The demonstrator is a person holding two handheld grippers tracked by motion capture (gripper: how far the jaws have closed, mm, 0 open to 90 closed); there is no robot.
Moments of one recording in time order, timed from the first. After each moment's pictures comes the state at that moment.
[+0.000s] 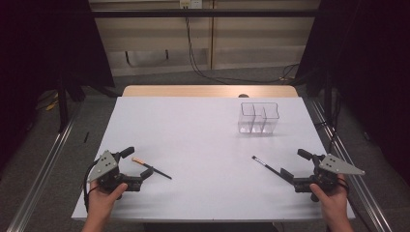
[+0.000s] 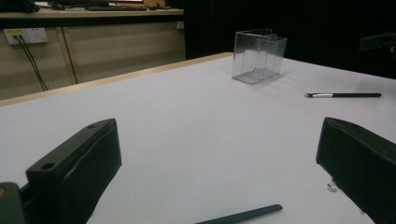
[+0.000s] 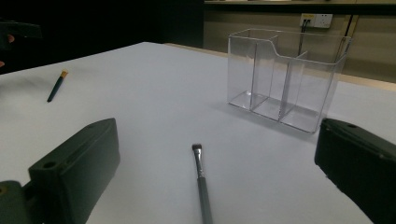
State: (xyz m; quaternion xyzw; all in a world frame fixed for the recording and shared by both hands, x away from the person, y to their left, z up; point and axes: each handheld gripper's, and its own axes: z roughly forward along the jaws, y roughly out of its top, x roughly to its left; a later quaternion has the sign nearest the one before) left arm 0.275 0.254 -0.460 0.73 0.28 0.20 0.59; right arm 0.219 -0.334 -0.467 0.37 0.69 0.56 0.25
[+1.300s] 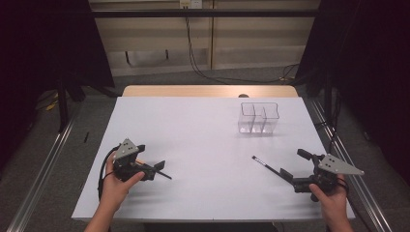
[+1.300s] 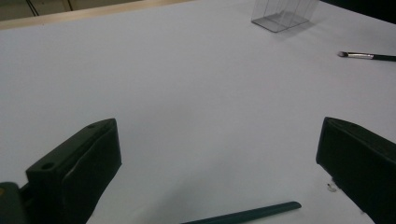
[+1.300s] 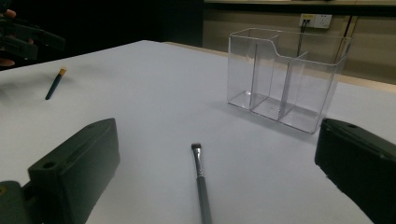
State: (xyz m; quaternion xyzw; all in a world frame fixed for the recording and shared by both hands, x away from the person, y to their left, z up) left arm 0.308 0.219 -0.457 0.79 0.35 0.14 0.48; right arm 0.219 -0.333 -0.466 0.37 0.70 0.56 0.25
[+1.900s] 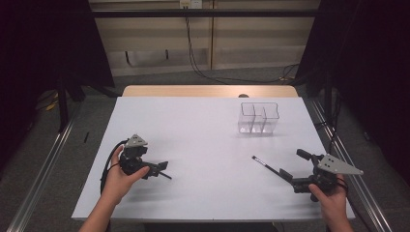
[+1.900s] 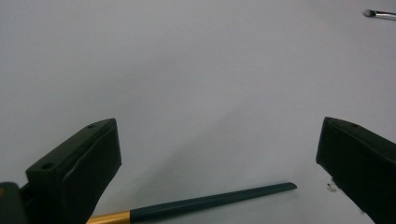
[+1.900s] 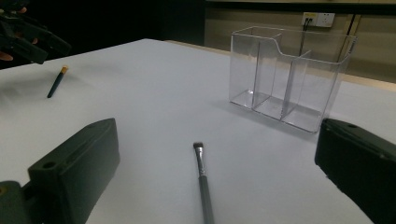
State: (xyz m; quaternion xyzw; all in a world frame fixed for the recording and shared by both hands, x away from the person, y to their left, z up) left arm 0.321 0.202 -0.444 0.83 0.39 0.09 0.38; right arm 0.220 -0.332 -0.467 0.37 0.70 0.56 0.25
